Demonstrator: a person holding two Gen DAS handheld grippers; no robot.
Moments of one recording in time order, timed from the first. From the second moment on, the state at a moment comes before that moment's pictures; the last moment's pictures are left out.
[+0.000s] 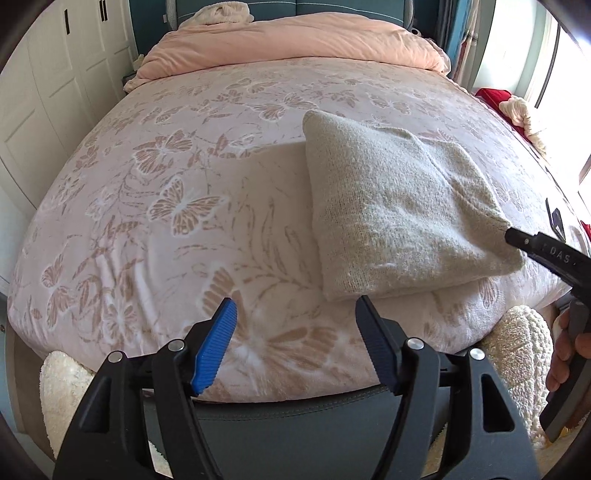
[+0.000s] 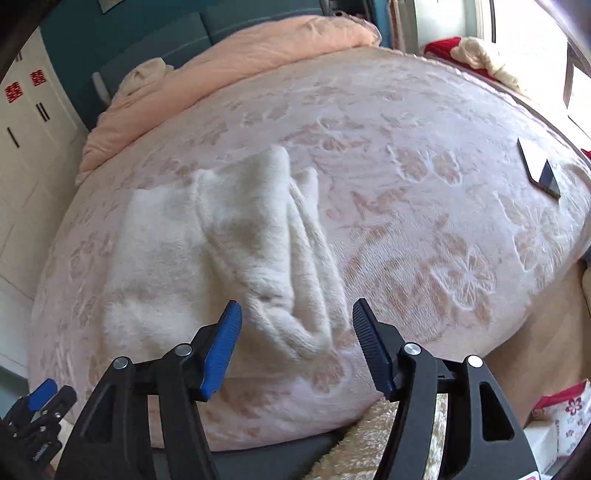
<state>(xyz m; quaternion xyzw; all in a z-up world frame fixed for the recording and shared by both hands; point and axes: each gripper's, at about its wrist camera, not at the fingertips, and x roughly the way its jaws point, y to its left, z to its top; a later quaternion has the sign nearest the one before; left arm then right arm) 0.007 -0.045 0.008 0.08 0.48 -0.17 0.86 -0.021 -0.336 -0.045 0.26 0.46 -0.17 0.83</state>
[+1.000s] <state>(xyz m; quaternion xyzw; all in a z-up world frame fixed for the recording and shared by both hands) 0.088 -0.092 -0.010 -0.06 0.54 -0.23 0.81 0.015 -0.369 -0.053 0.31 0.45 -0.13 0.83</state>
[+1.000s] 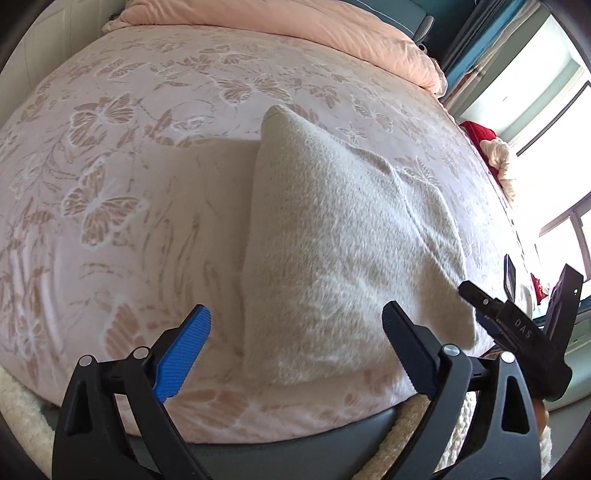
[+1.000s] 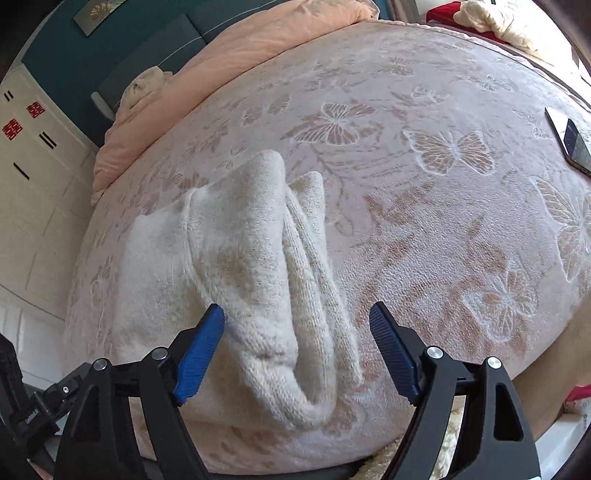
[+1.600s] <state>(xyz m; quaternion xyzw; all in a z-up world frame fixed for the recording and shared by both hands) 0.143 -0.141 -0.078 -0.09 0.60 -0.21 0.77 0.052 -0.364 -0.103 0.37 0.46 -0.10 0.80</state>
